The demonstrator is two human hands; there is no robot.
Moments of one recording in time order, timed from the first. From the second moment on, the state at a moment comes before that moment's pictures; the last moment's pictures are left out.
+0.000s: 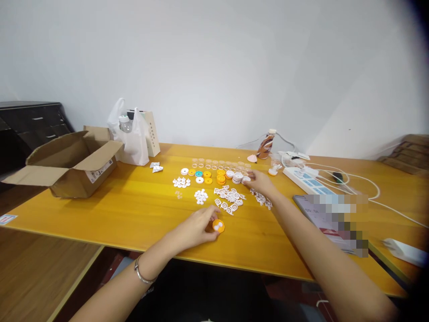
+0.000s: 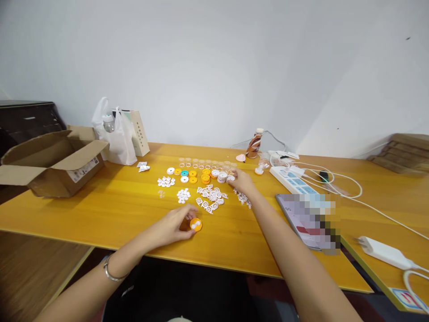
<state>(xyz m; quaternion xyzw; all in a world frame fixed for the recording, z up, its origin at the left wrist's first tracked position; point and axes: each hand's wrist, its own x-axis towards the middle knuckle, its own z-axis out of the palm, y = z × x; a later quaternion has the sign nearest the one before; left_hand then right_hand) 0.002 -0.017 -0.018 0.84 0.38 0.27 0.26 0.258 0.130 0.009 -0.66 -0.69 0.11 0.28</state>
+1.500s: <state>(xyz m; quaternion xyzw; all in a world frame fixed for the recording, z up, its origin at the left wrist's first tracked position) 0.005 -0.014 0.000 0.84 0.46 0.18 0.23 0.183 -0.033 -0.036 -0.42 -0.81 0.21 0.36</state>
